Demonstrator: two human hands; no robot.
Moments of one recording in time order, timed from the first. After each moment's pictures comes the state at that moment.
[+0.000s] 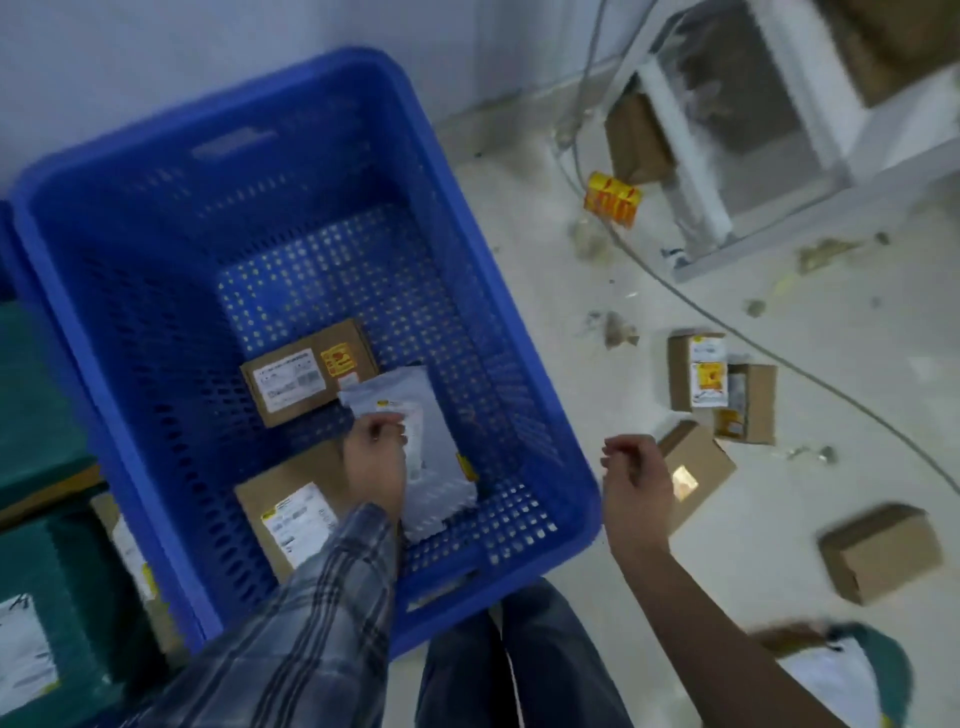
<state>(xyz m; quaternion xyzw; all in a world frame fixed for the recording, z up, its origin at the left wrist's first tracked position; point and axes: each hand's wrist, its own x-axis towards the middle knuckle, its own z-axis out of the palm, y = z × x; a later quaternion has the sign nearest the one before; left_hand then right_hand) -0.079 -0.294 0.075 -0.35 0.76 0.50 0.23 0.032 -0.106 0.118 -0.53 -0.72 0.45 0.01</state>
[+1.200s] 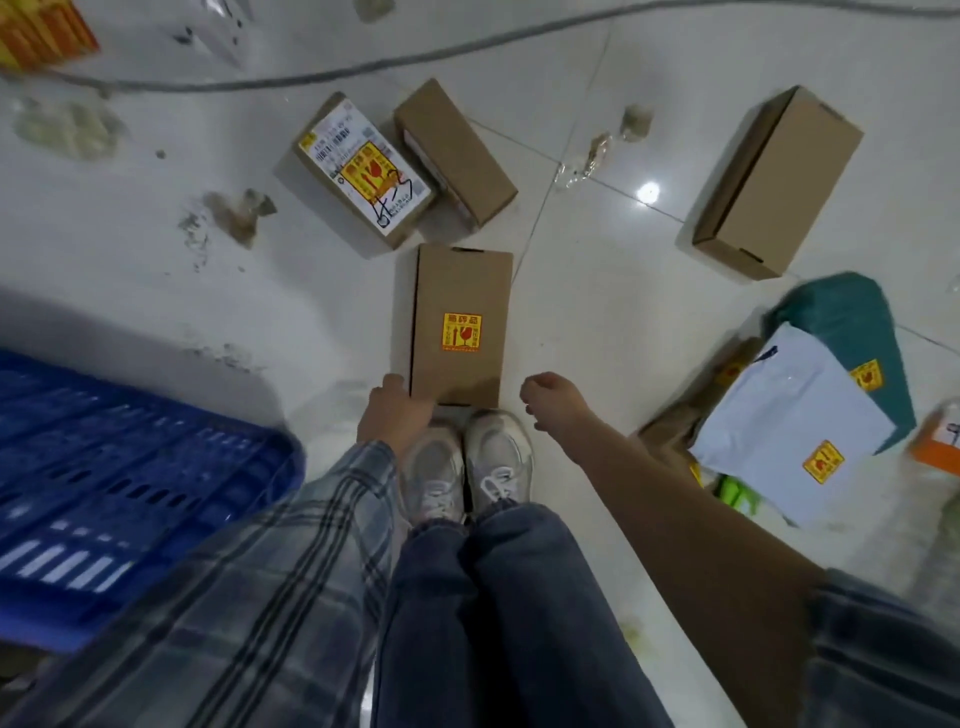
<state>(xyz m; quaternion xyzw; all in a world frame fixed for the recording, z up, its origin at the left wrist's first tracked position) 0.135 0.037 -0.089 0.09 0.79 0.02 0.60 0.295 0.115 -0.092 -0.71 -0.35 0.58 -0.18</state>
